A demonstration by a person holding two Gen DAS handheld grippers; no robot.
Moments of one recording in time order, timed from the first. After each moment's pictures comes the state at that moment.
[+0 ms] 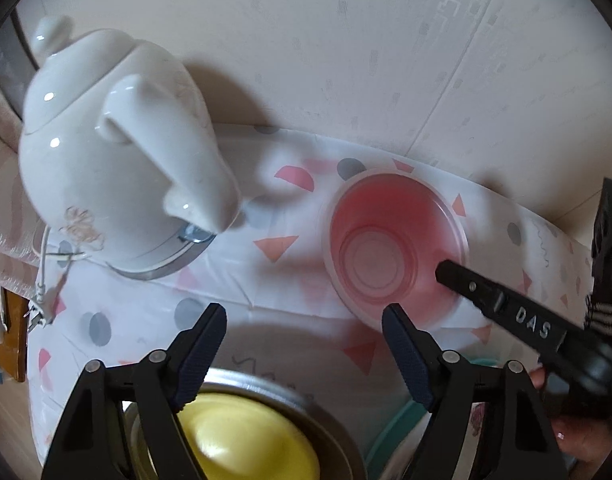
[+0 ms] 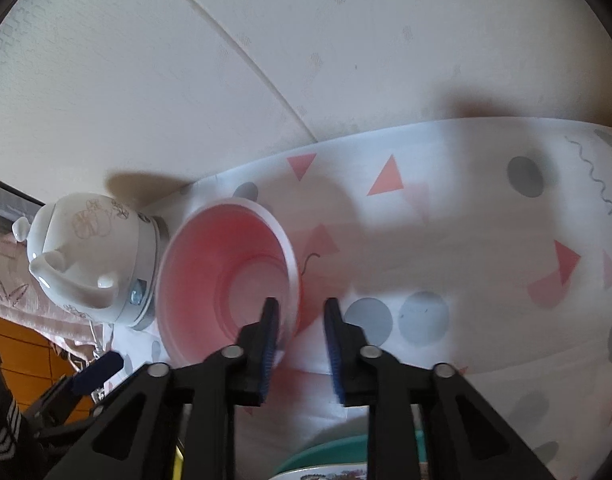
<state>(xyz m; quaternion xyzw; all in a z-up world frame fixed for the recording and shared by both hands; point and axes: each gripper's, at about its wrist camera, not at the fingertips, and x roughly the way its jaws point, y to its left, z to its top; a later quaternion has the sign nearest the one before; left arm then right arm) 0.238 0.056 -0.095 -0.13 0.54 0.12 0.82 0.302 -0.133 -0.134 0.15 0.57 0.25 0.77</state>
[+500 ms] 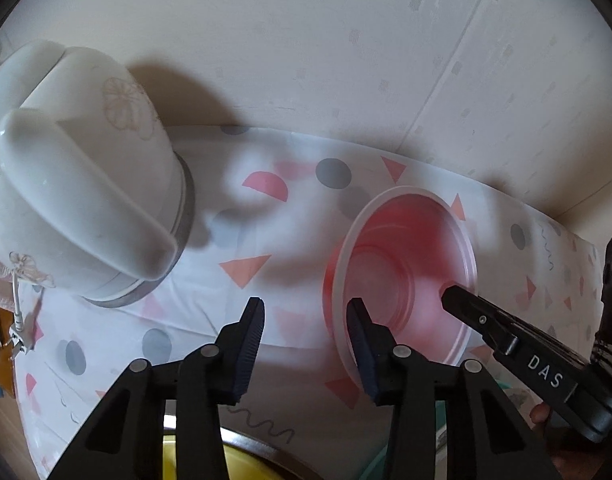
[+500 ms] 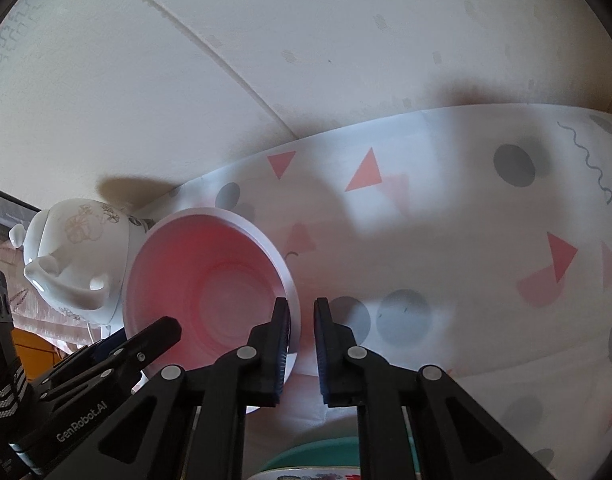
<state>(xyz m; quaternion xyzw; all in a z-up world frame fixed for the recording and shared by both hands) 0.272 0.049 -0.112 -0.12 0.56 0.10 0.82 0.303 -0.149 -0.143 0.16 0.57 0.24 0.77</state>
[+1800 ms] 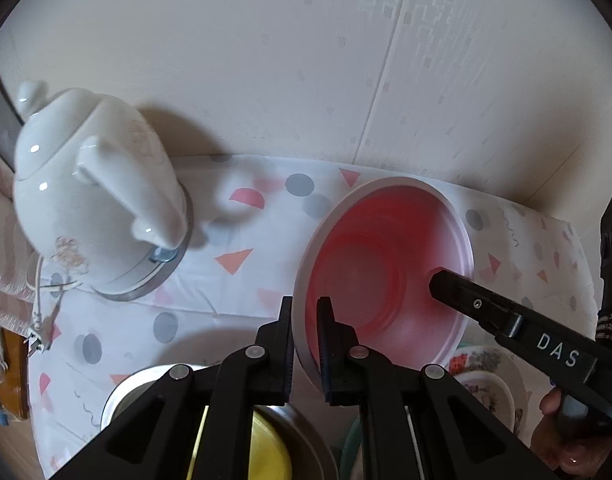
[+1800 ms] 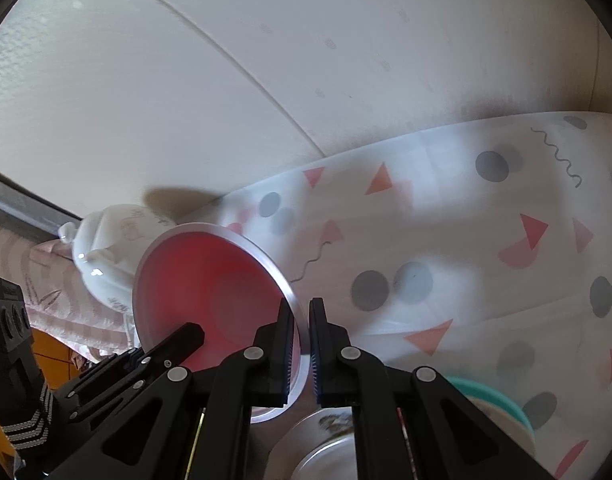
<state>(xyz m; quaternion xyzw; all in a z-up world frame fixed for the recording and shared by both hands) 0.226 0.025 -0.069 -0.09 0.51 0.07 0.85 0.265 -0.159 -0.102 0.19 0.53 0.26 0.78</state>
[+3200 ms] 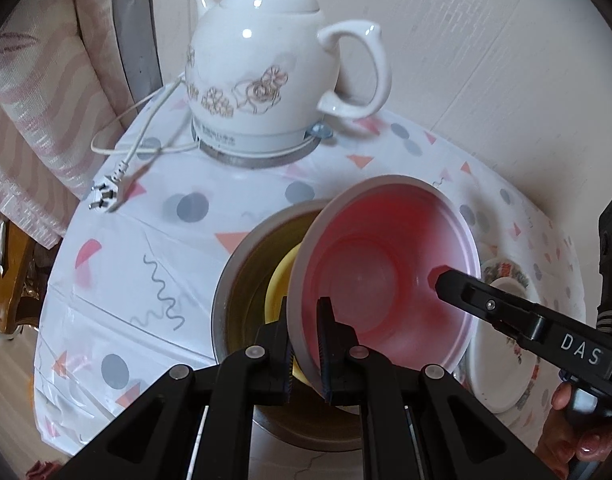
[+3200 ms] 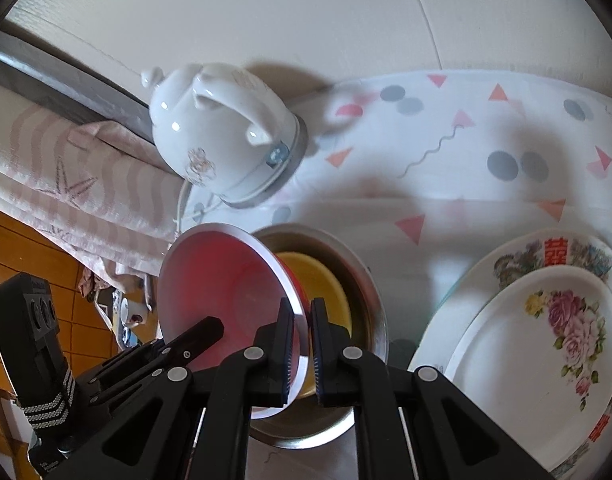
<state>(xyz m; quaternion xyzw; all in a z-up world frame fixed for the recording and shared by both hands) 0.086 0.107 -0.089 -0.18 0.52 0.12 0.83 0.157 -0.070 -0.094 0.12 0.57 0.34 0.74</state>
